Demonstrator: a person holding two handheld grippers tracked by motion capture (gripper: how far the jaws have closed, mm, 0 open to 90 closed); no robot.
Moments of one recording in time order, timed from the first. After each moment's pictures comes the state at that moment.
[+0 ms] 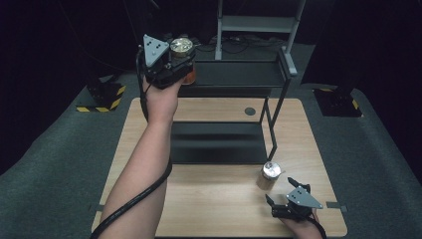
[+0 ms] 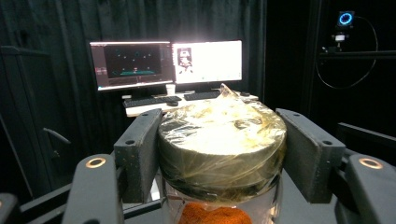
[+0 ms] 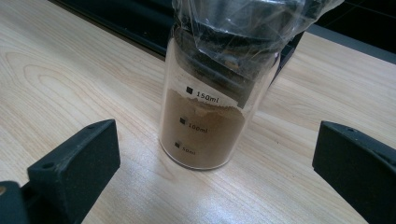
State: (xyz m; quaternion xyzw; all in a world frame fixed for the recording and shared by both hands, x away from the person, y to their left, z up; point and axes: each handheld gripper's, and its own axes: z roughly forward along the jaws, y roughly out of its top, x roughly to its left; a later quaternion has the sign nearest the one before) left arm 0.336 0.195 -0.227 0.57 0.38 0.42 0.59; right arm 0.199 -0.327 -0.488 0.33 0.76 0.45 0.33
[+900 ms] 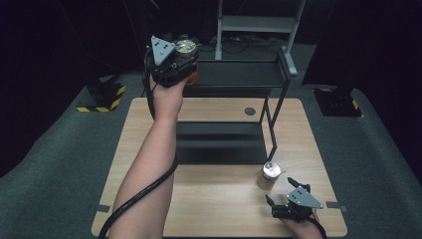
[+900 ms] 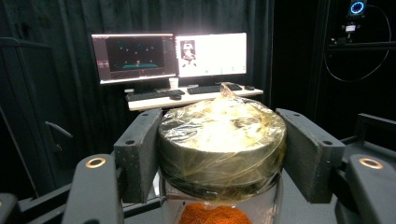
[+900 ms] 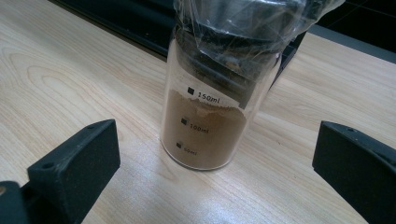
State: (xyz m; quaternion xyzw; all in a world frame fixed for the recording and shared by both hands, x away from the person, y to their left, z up) left arm 0.357 0.189 -0.238 0.58 0.39 0.42 0.58; right arm 0.200 -0.328 -0.488 0.33 0.76 0.45 0.33
